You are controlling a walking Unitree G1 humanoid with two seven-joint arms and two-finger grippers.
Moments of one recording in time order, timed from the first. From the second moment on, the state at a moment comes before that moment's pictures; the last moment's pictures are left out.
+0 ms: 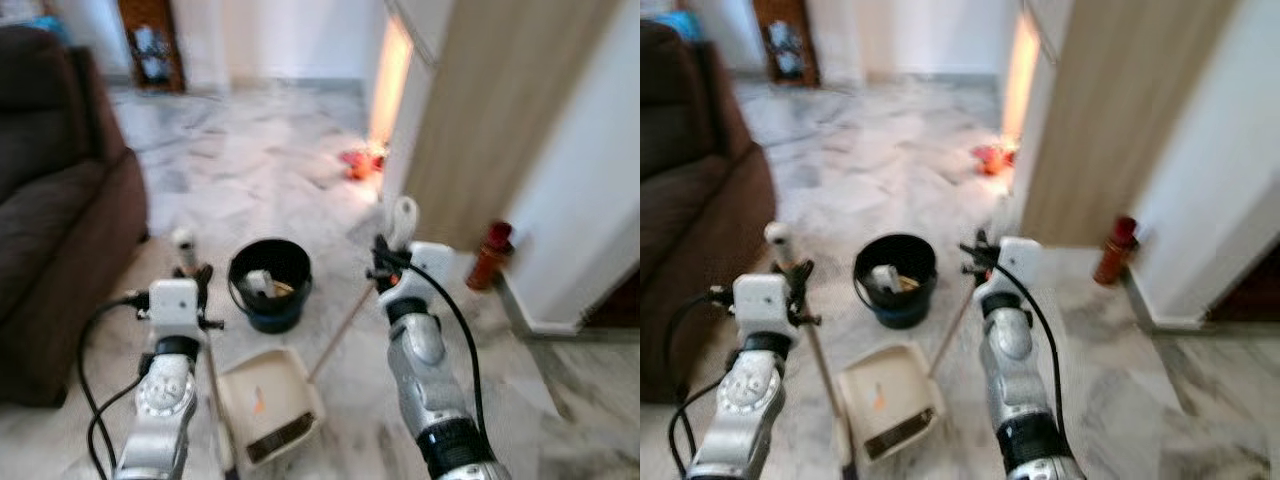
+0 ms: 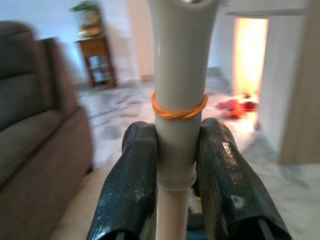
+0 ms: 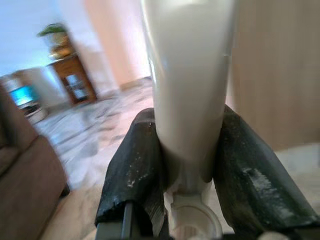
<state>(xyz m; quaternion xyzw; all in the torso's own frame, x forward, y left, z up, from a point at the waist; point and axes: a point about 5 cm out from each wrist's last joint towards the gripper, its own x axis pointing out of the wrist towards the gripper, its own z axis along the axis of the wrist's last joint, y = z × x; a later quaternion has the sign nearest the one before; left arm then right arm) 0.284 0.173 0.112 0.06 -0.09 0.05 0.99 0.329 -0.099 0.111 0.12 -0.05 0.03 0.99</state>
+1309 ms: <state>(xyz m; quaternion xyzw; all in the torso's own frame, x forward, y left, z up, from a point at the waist) 0.282 0.171 0.111 0.08 -0.09 0.04 0.99 0.332 -0.103 0.112 0.09 -0.04 0.03 0.99</state>
